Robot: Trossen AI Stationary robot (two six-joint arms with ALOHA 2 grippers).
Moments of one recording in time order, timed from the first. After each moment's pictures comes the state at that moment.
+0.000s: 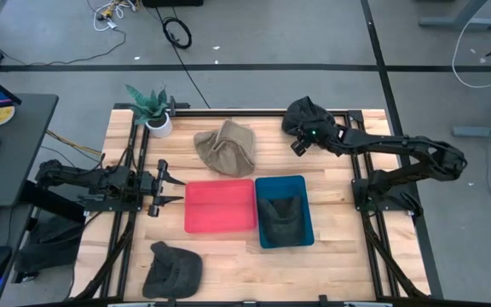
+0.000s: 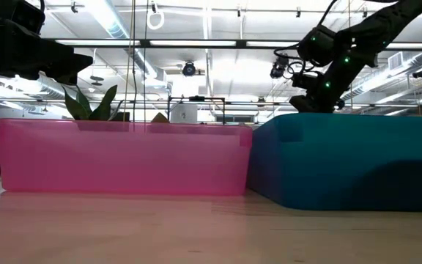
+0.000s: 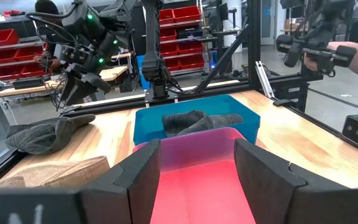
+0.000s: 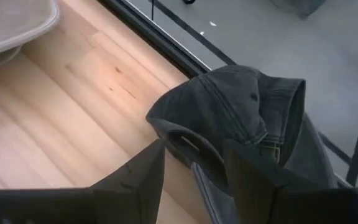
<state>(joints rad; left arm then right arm) -0.19 0.04 0.01 0.05 -0.10 0.12 -0.50 1.25 0.67 -0.21 0.42 0.08</state>
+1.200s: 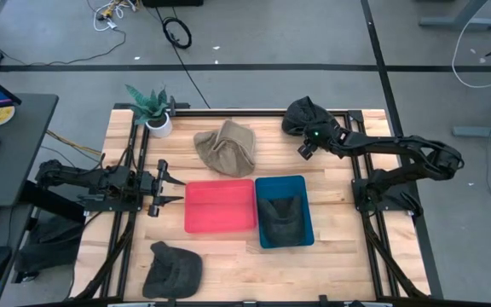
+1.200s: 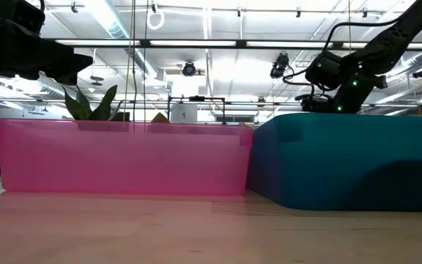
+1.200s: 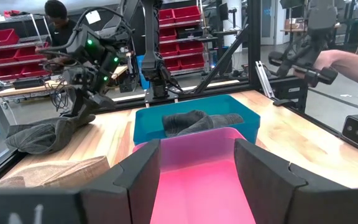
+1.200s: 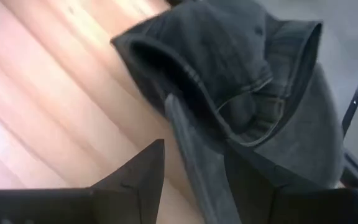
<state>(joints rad) -0.19 0.04 0.01 0.05 -0.10 0.12 -0.60 1.31 0.53 -0.11 0.38 -0.04</state>
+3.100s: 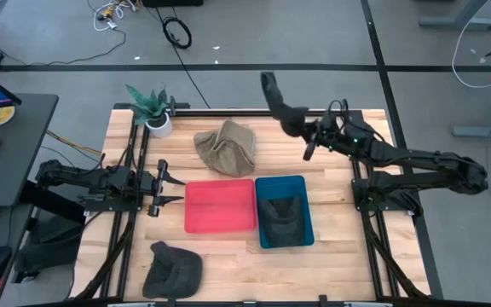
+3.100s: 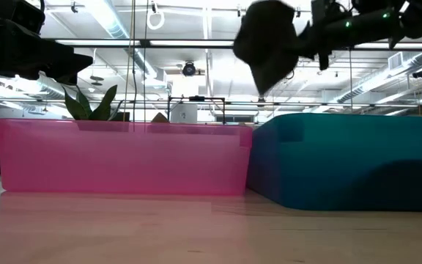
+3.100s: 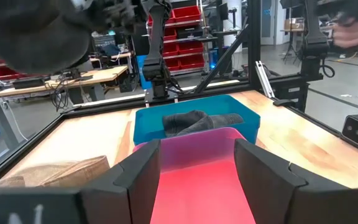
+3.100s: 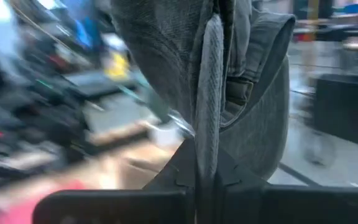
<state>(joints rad) -0.19 0.04 0.01 0.05 -0.10 0.12 -0.35 0.89 0.54 0.36 0.07 0.14</state>
